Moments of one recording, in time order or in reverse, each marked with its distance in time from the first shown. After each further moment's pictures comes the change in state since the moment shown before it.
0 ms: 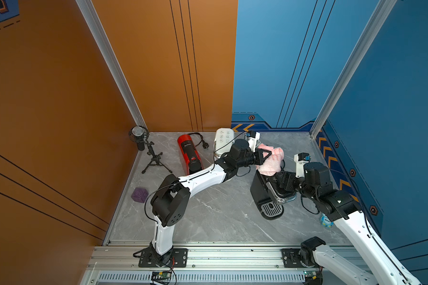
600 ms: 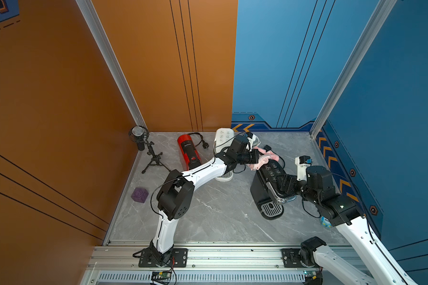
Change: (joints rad) left arm 0.052 0.100 0.126 -0.301 -0.002 0.063; right arm 0.000 -0.046 -0.038 0.000 -0.043 0.019
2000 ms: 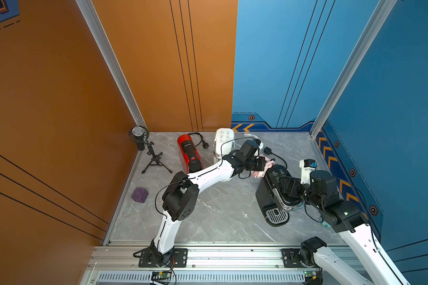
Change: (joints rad) left arm -0.077 0.008 0.109 -0.175 -0.039 0.036; right arm -0.011 -0.074 -0.042 -0.007 0.022 0.023
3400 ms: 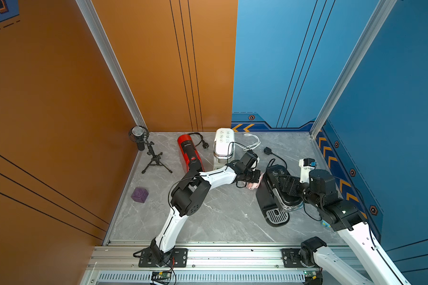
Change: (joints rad) left arm 0.009 0.161 -0.115 0.024 0.013 0.055; right arm -0.004 0.014 -0.011 0.034 -0.002 0.007
